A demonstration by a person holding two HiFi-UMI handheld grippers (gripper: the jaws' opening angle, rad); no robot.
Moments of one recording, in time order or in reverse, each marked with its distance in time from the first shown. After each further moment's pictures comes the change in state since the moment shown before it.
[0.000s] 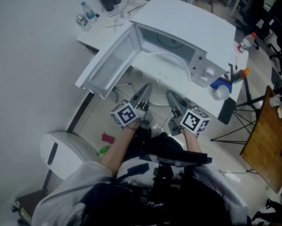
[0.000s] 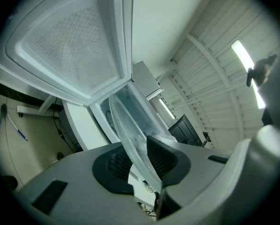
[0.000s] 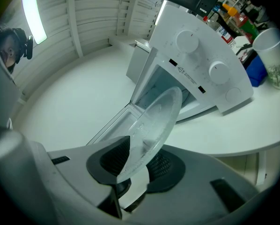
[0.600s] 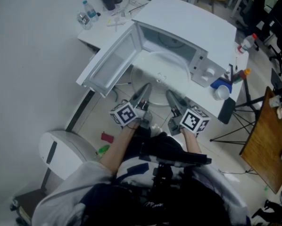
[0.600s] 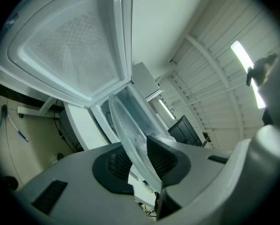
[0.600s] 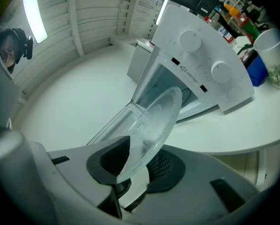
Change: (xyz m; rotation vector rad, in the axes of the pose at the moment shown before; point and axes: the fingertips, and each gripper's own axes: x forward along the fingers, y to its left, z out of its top) left arm -0.006 0.000 0.002 -0.001 -0.010 0.012; right arm 0.002 0.007 -0.002 0.006 -0.002 0.023
